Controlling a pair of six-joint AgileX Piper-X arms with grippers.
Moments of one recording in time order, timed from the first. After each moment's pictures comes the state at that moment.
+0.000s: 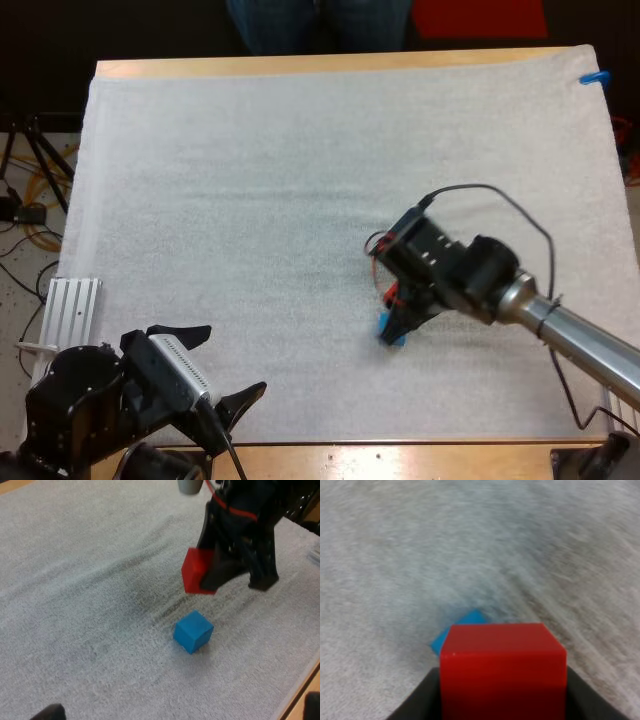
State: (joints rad) left arm -0.37 0.42 -0.92 1.26 0.41 -1.64; right arm 0.83 1.45 -1.13 1.03 0.04 -1.92
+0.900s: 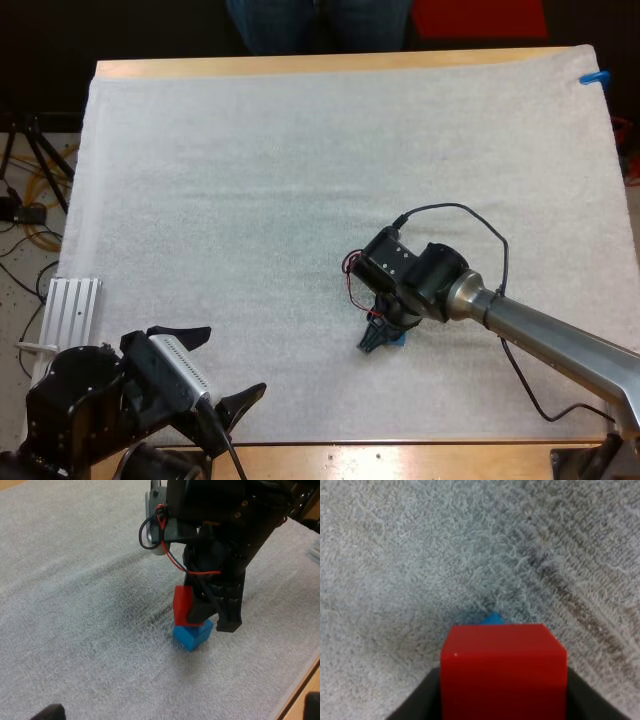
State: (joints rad) left arm -0.37 0.42 -0.92 1.27 0.41 -1.64; right arm 0.87 1.61 -1.13 0.99 0.05 -1.84
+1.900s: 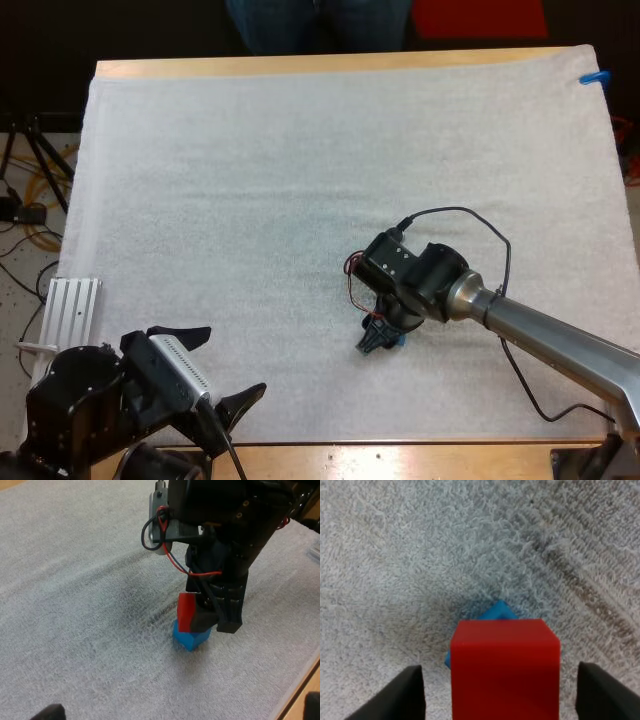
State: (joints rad) left arm -0.37 0.42 -0.92 1.27 0.41 -1.64; right arm 0.87 1.61 -1.13 1.01 0.03 -1.79
